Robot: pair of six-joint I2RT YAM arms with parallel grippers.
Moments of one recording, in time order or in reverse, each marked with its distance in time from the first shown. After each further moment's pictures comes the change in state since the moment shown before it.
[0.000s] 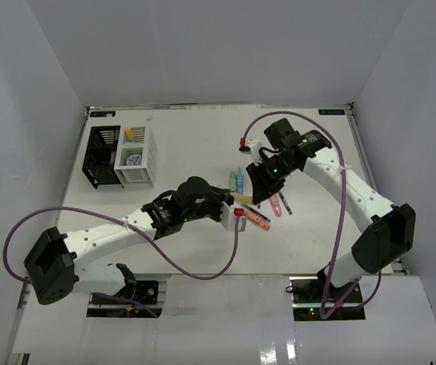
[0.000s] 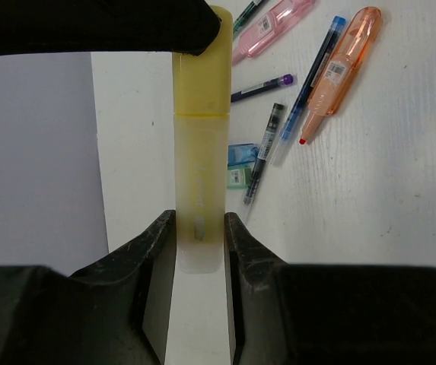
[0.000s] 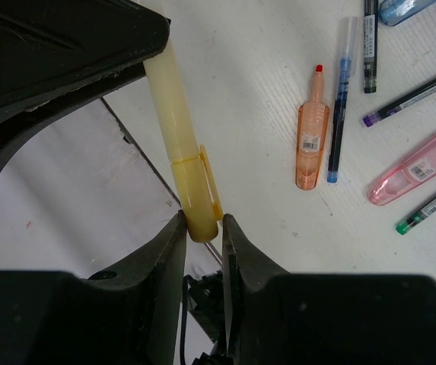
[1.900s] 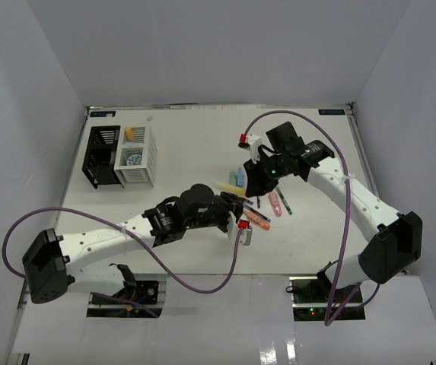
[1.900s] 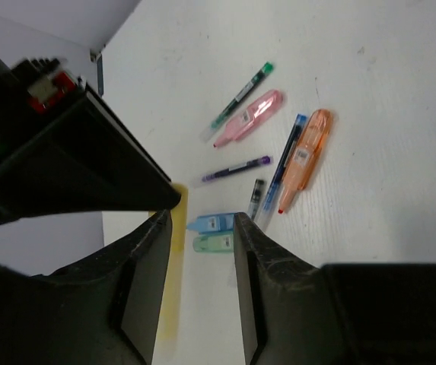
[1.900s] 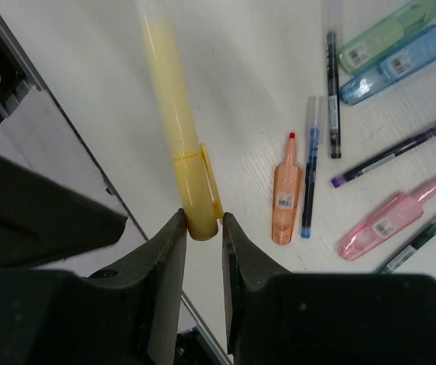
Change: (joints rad) left arm -0.092 -0.018 0.019 0.028 0.047 -0.047; right arm 0.002 -0.080 -0.127 0.245 0.010 0.026
